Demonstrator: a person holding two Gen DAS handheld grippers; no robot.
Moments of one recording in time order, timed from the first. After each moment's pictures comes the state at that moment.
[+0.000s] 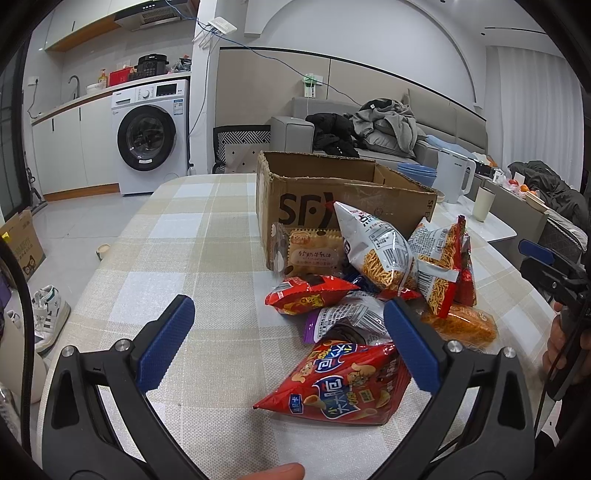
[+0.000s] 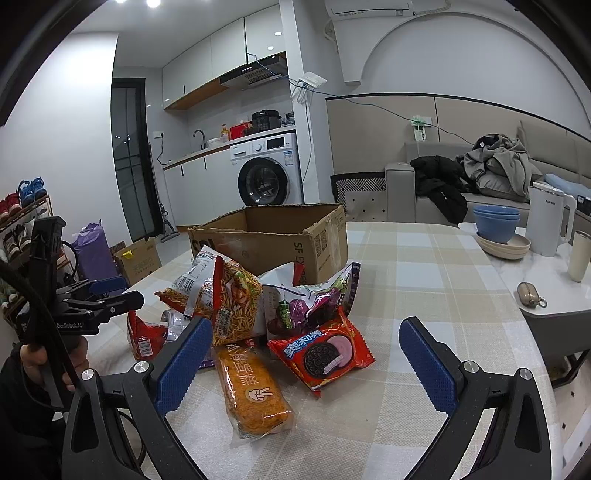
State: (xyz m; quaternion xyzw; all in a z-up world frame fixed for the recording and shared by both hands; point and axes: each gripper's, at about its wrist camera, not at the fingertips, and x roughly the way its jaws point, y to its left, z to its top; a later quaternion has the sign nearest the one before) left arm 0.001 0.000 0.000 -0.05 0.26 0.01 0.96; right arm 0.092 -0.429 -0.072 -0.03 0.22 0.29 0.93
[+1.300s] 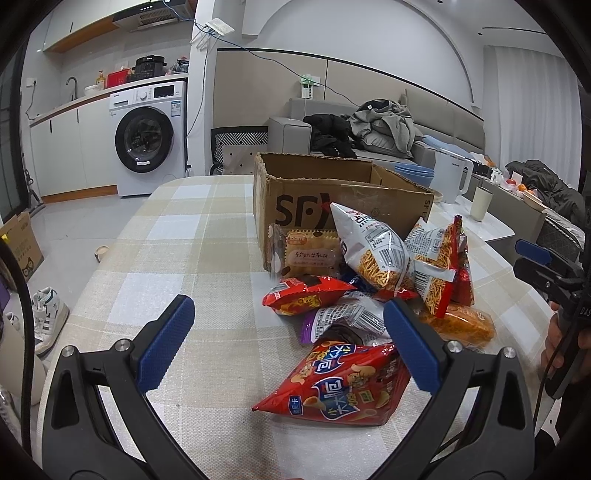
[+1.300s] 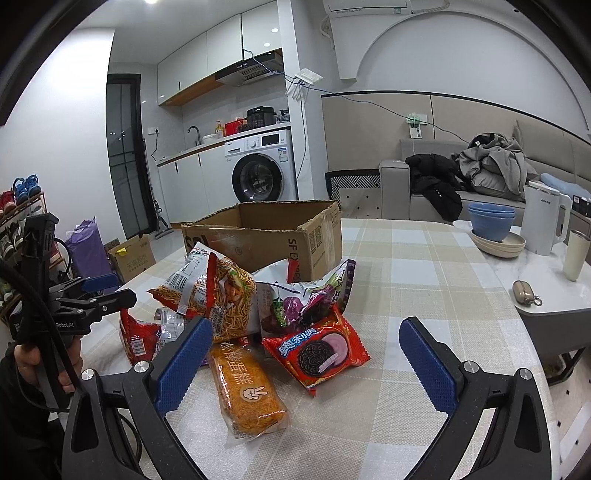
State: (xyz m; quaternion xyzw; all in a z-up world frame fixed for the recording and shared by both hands) left arm 0.003 -0.003 0.001 -0.05 0.26 0.01 0.96; right arm 0.092 -0.432 -0.070 -0.03 0.23 0.28 0.93
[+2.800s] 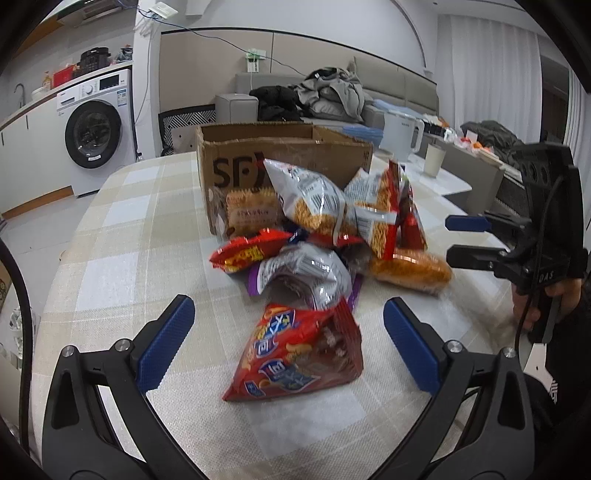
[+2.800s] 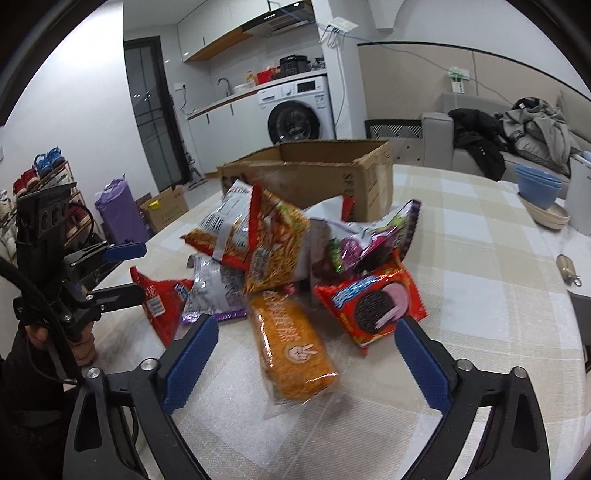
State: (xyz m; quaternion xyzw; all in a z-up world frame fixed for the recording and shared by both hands) left arm -0.018 -0.021 -0.009 -0.01 0.31 -0.10 0.94; right arm 0.102 -0.399 -0.093 -0.06 0.34 0.35 0.87
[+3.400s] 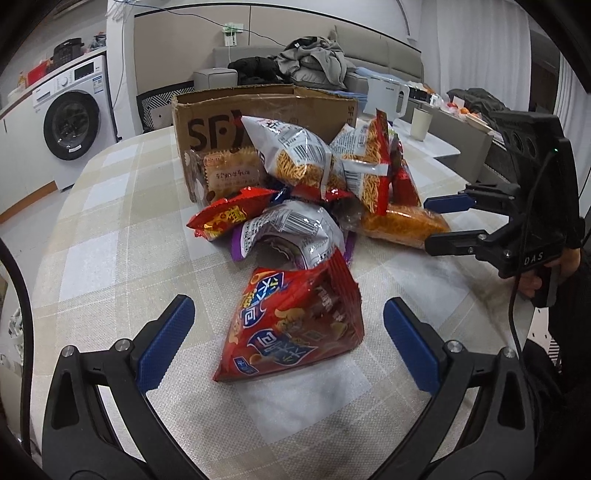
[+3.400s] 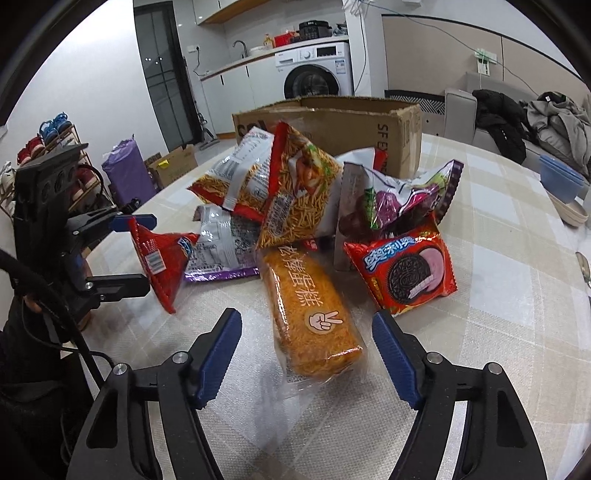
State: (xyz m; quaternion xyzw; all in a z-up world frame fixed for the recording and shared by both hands) left arm -0.007 -0.025 -0.029 0.02 0.37 -0.13 0.92; right arm 0.103 -0.376 -0.115 -0.11 0.40 0.37 0.83
